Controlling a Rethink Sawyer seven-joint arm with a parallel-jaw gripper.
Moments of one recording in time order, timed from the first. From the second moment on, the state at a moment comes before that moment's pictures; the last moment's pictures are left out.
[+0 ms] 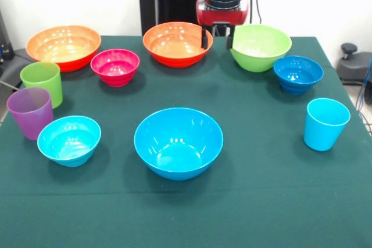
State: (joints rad) arm -0.26 -0.68 0.04 2.07 -0.11 0.27 1.69
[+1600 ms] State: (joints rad) arm -0.06 -0.55 0.00 2.16 -0.12 -0.06 1.77
